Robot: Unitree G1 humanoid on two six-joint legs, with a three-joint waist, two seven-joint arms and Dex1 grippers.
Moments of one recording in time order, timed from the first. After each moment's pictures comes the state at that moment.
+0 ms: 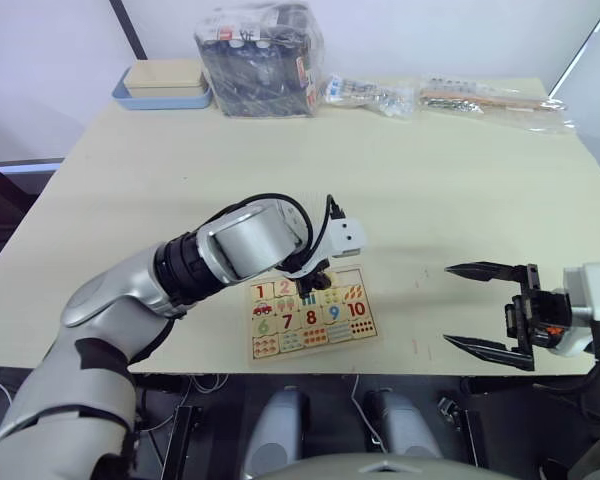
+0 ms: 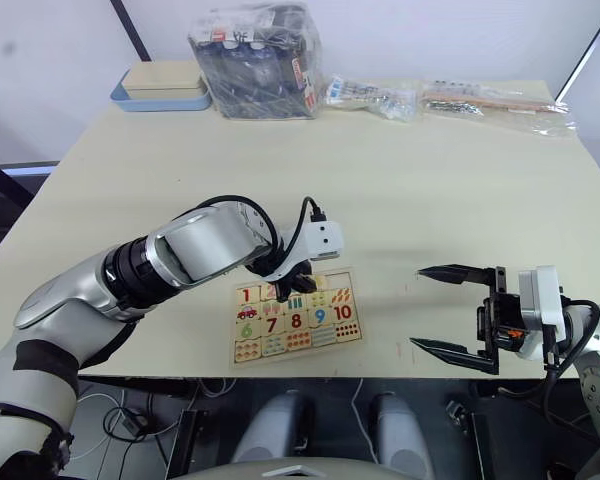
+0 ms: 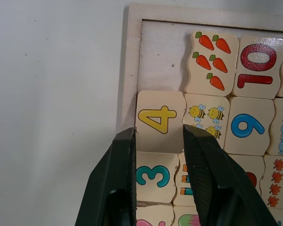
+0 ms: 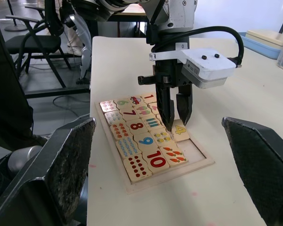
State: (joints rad) left arm -1.14 0.65 -0.89 -0.26 -0.38 1.46 -0.80; right arm 0.12 -0.74 -0.26 -0.42 0.72 0.12 1.30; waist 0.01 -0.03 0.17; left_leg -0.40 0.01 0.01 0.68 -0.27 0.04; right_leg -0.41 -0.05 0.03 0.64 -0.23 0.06
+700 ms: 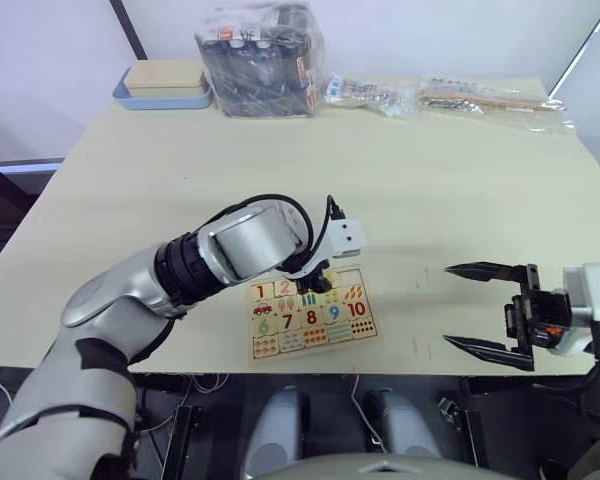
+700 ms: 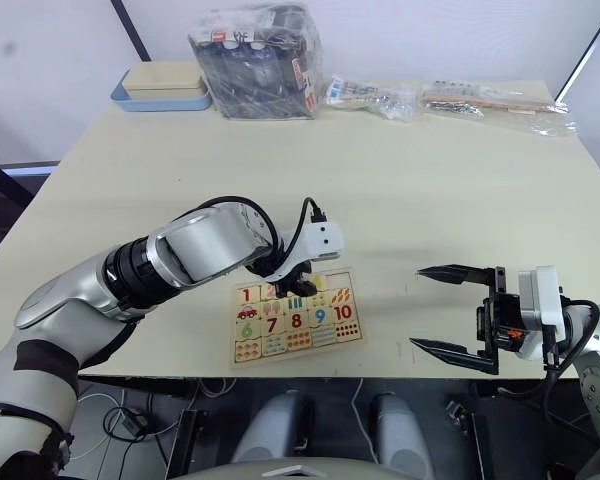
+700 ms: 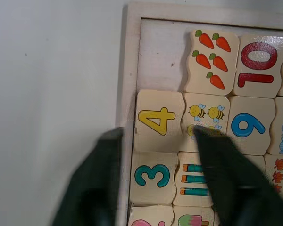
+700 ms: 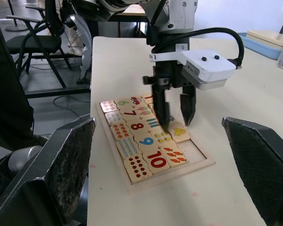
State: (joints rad) left arm -1.14 0.65 -0.89 -0.26 -0.38 1.46 -0.80; right arm 0.12 -0.74 -0.26 -0.42 0.72 0.12 1.30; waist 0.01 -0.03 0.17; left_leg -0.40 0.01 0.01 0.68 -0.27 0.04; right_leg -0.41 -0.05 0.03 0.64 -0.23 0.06
